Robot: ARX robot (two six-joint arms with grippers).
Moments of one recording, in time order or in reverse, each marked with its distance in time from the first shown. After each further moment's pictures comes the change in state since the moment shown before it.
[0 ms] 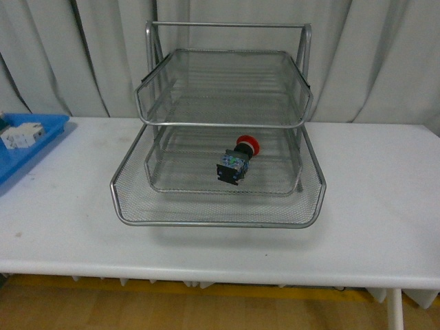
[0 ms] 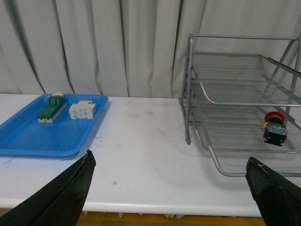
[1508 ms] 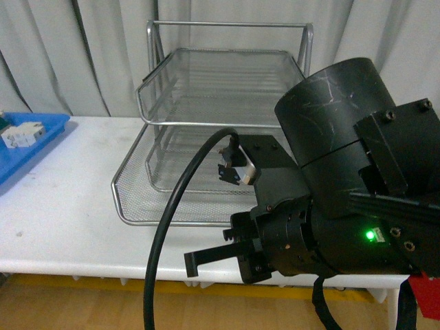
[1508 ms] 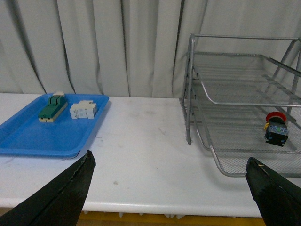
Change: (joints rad) left arm 0.000 0.000 0.000 0.000 0.000 0.000; right arm 0.537 0.999 0.590 -0.457 -0.009 0.114
